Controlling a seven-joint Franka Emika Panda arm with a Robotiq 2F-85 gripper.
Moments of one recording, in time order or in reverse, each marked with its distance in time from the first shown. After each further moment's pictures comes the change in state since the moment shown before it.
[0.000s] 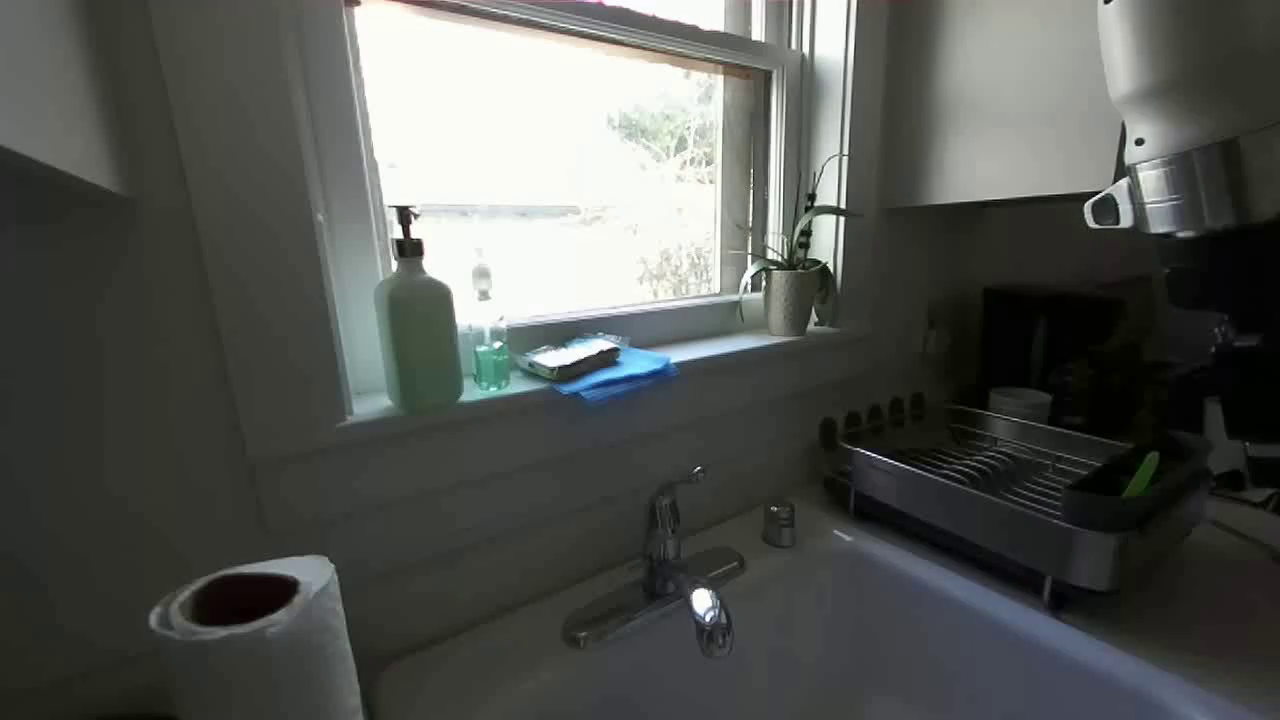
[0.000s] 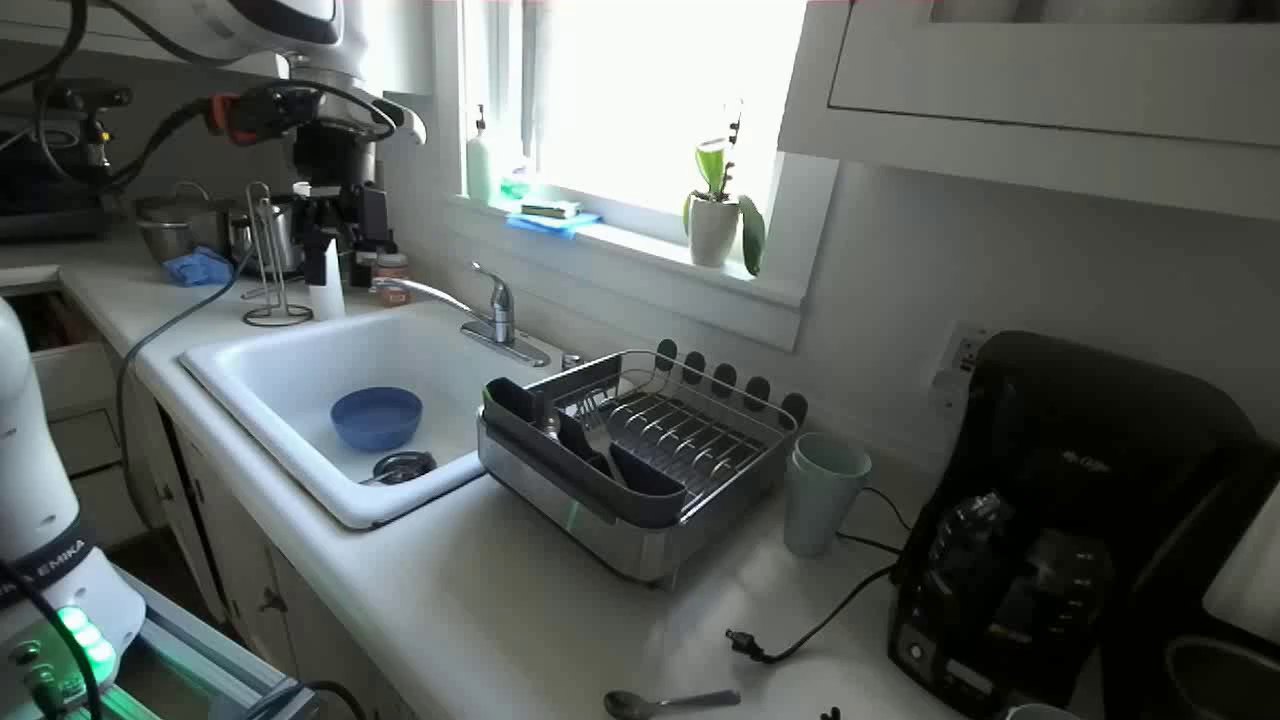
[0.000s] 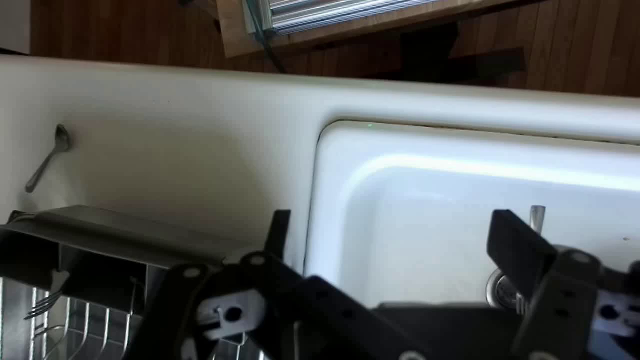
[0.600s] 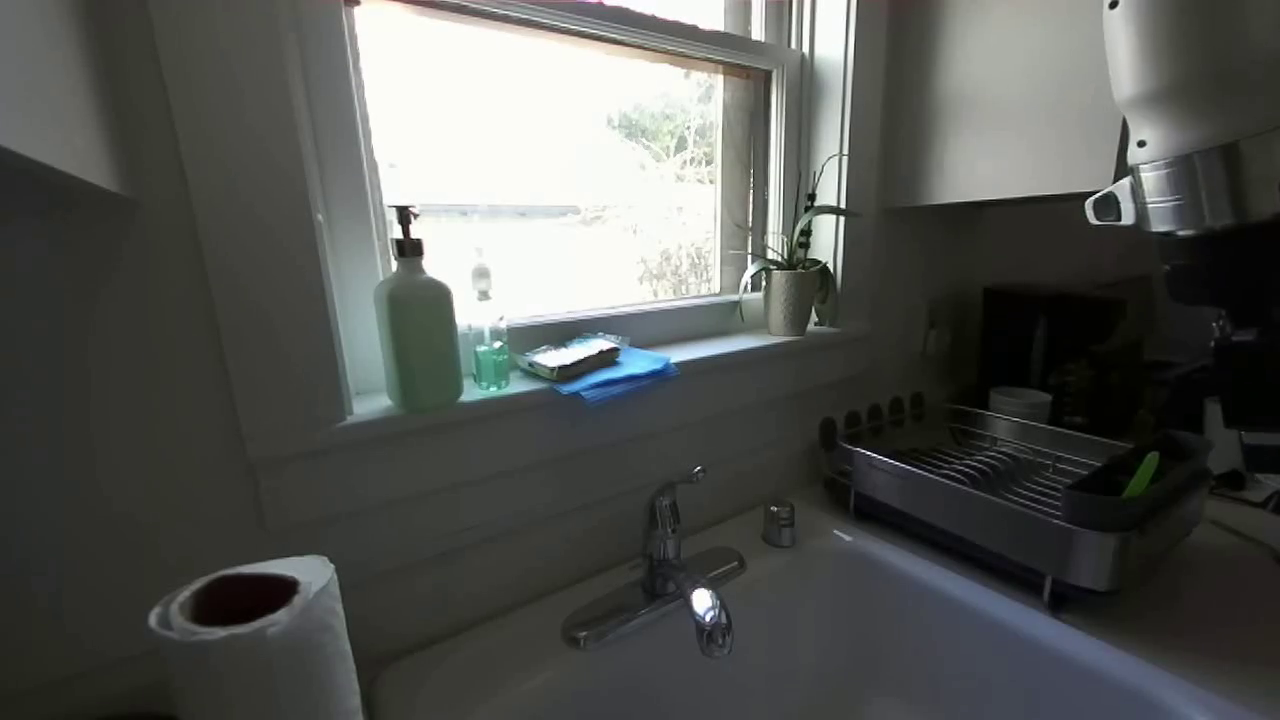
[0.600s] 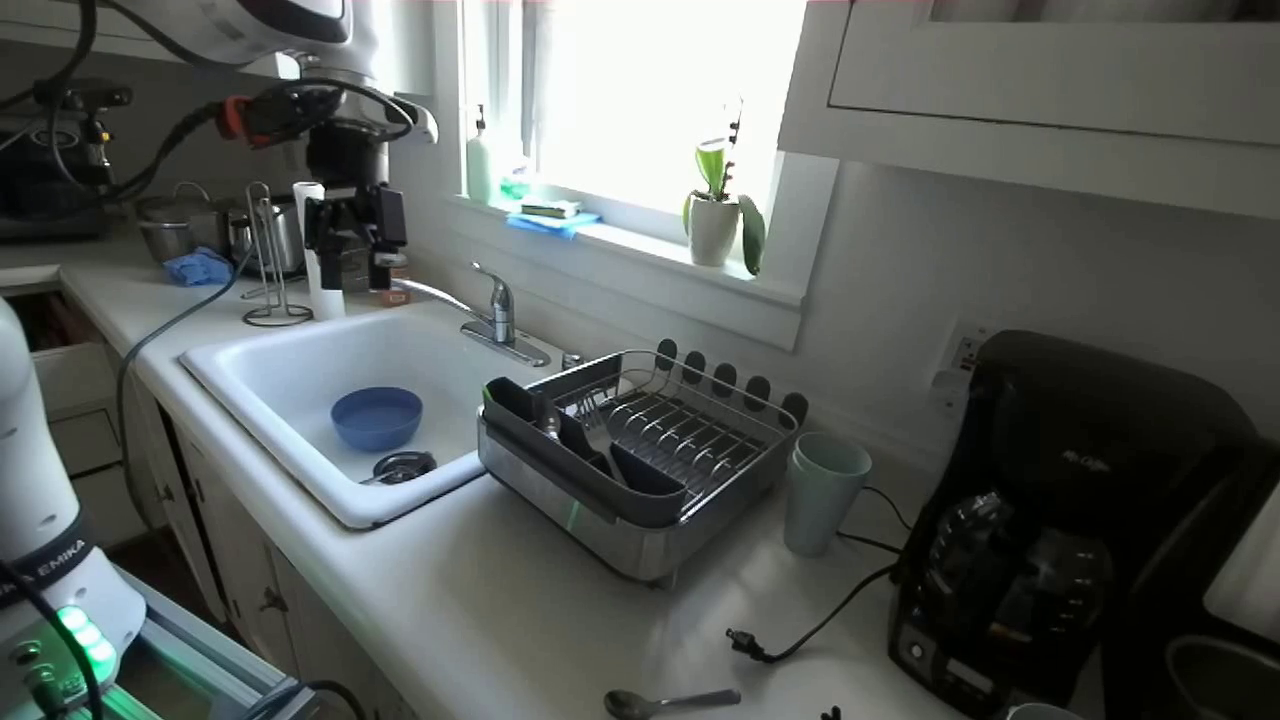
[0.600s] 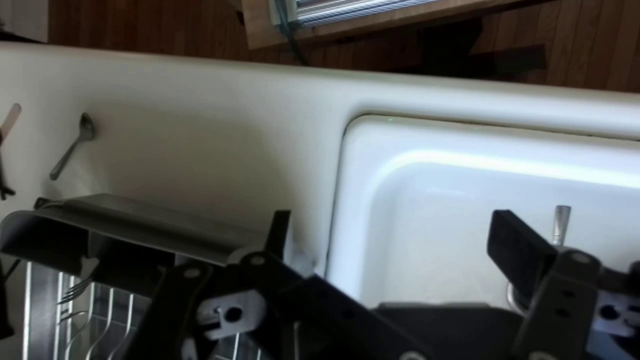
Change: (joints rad) arm 0.000 0.000 -0.043 -0.003 -0.069 0.021 -0.034
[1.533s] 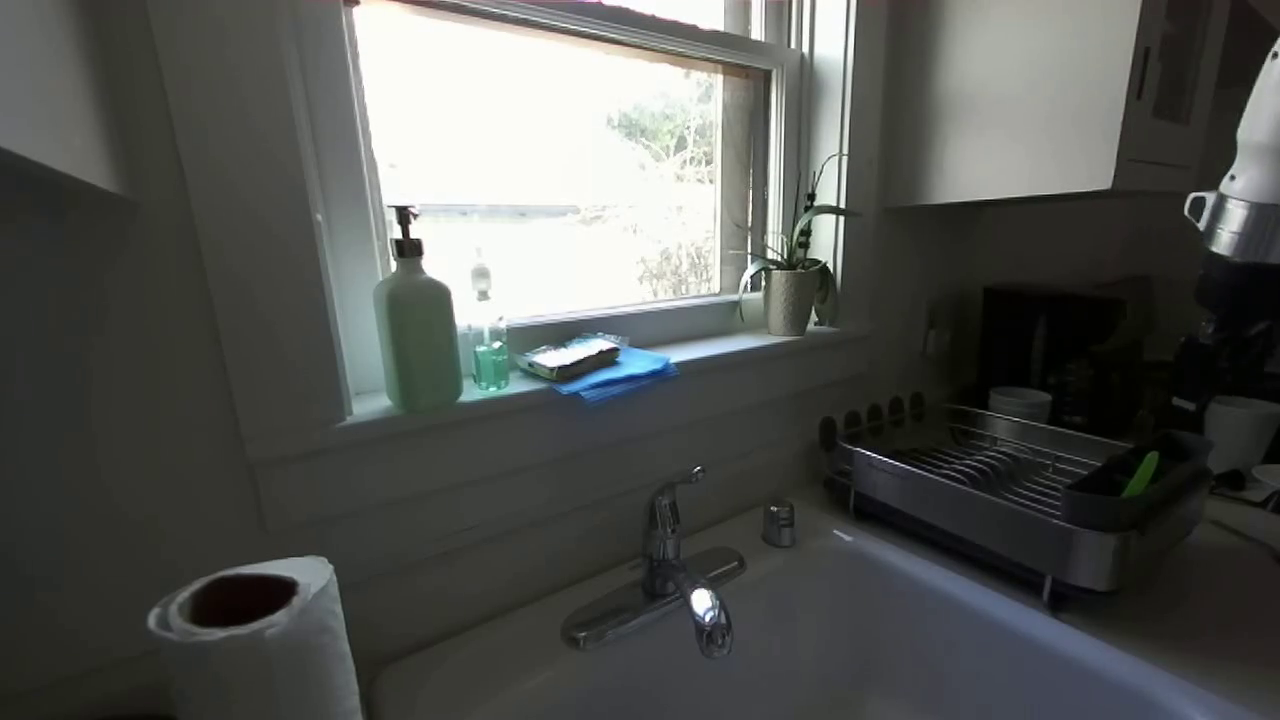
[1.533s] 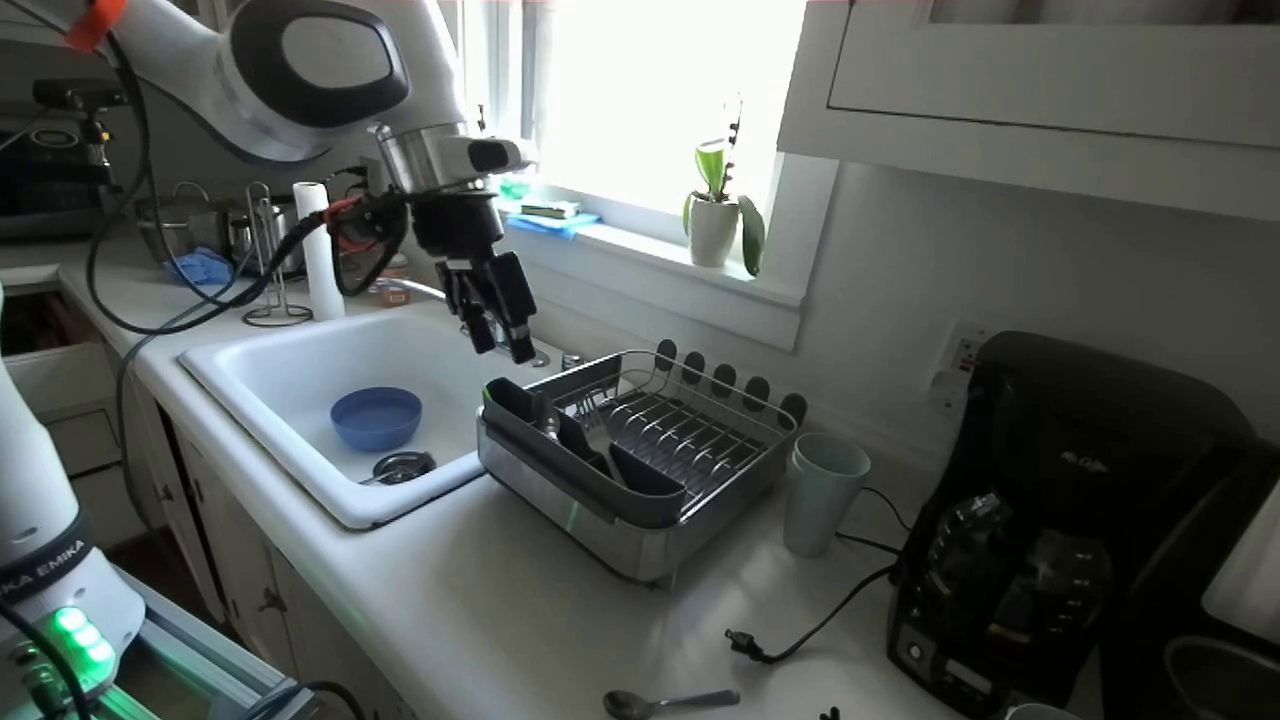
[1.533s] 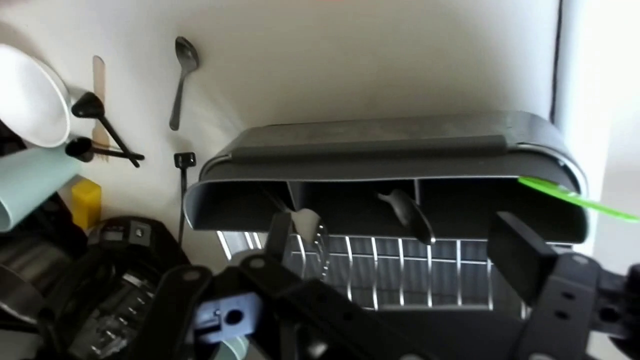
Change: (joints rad) arm -0.280 0.009 -0.261 -0.154 -0.279 0.635 0.057
